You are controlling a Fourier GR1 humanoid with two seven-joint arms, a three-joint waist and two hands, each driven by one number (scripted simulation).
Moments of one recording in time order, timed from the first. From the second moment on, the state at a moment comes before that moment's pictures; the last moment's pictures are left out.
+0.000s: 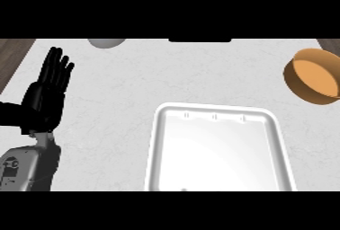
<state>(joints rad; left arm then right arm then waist) -0.29 0.19 0.10 -1.58 0.13 0.10 0.09 -0.63 -0.61 -0.54 -1.12 0.89 0.03 -0.13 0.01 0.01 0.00</state>
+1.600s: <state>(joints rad) -0.31 0.17 0.09 -1.53 0.12 0.08 0.05 -0.93 -0.77 -0.73 -0.24 0.69 0.04 -0.51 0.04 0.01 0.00</state>
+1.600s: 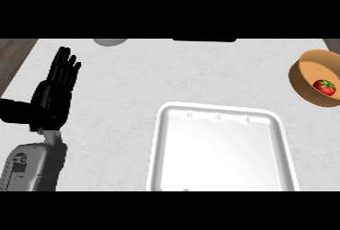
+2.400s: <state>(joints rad) -0.32 0.17 0.10 -1.53 0.11 0.08 0.06 -0.82 -0.97 -0.96 -0.18 0.44 0.23 -0.55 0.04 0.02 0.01</state>
